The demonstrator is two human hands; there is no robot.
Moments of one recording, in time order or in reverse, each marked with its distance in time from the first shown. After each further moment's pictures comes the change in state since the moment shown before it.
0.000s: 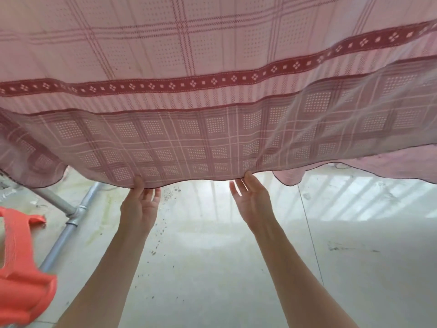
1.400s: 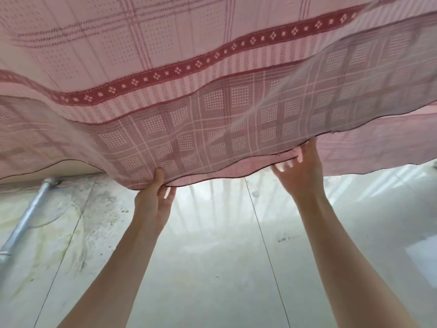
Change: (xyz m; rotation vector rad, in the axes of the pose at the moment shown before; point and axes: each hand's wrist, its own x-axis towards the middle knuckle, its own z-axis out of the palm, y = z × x) left_hand -0.041 -0.112 0.108 0.195 -0.155 -0.188; right_hand -0.035 -0.196 -0.062 -0.157 0.179 -0.414
